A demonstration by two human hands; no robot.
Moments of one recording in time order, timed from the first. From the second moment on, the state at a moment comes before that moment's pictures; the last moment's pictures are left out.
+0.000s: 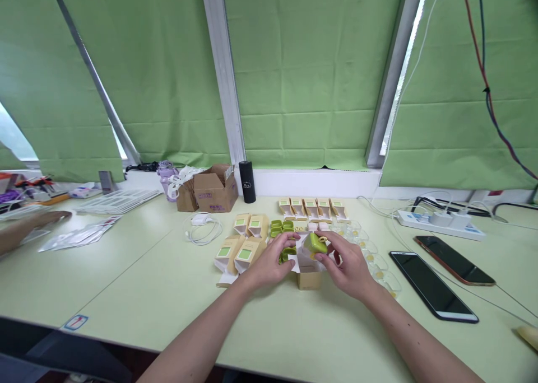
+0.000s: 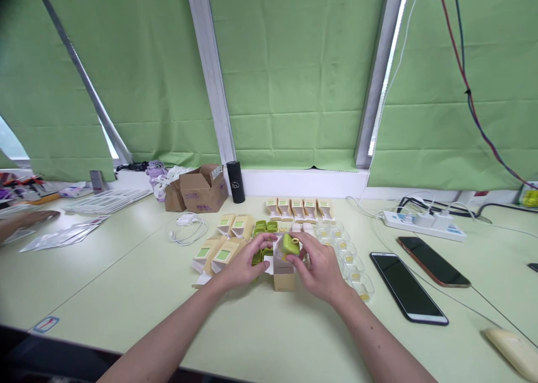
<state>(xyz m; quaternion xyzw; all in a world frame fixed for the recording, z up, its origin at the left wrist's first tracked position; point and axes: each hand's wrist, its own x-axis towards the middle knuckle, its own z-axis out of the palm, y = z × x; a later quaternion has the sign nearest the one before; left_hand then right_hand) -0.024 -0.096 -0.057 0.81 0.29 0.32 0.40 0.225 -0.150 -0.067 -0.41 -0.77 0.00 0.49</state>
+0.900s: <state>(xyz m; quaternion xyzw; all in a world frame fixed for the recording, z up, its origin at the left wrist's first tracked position) -0.024 -0.097 -0.058 0.82 0.31 0.30 0.38 0.220 -0.158 -0.059 -0.38 -0.84 0.04 0.38</state>
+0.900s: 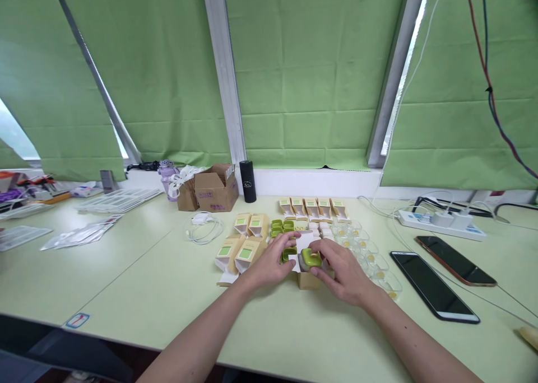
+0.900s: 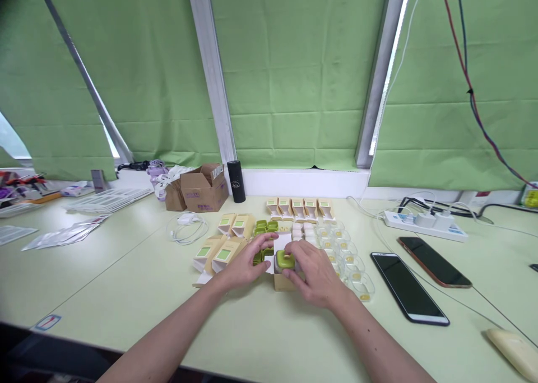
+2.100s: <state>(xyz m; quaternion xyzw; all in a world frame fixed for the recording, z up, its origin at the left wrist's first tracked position) -0.023 -0.098 -0.057 0.82 0.31 0.30 0.38 0.207 -0.147 -0.075 -0.42 -0.78 0.15 0.44</state>
